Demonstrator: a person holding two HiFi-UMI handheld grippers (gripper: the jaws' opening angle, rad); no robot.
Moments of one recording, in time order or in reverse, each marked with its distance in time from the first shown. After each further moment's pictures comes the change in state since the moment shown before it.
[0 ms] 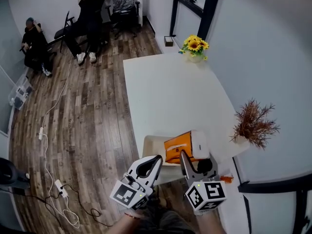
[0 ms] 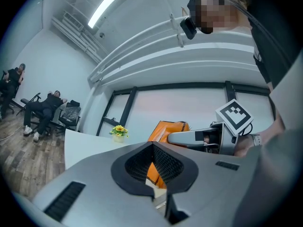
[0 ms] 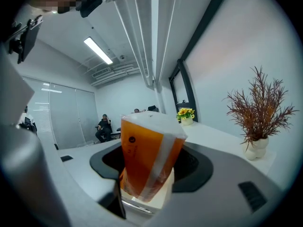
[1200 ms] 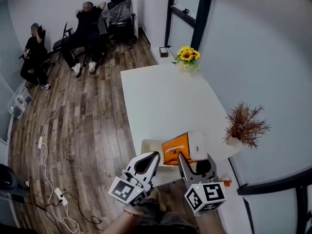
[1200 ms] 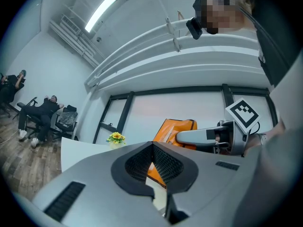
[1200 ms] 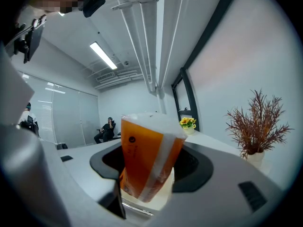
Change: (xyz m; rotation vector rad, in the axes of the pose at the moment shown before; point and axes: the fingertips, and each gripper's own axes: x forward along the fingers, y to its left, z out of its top) left arm 0.002 -0.009 0.031 0.037 -0.047 -0.034; right arm -0.028 0.017 0.038 -0.048 -0.078 0.023
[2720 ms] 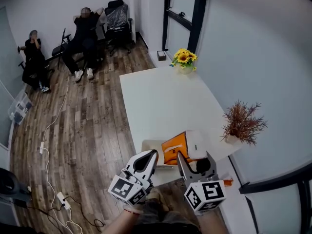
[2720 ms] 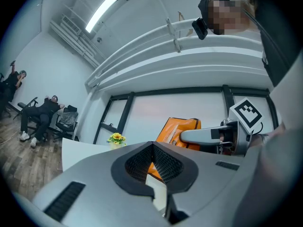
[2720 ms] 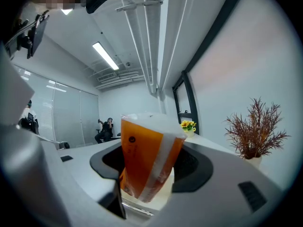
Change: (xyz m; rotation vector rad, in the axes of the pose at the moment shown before) left arm -0.001 0.000 0.010 -0.016 0.007 0.019; right arm -0.010 0.006 0.010 -0.029 -0.020 -0.002
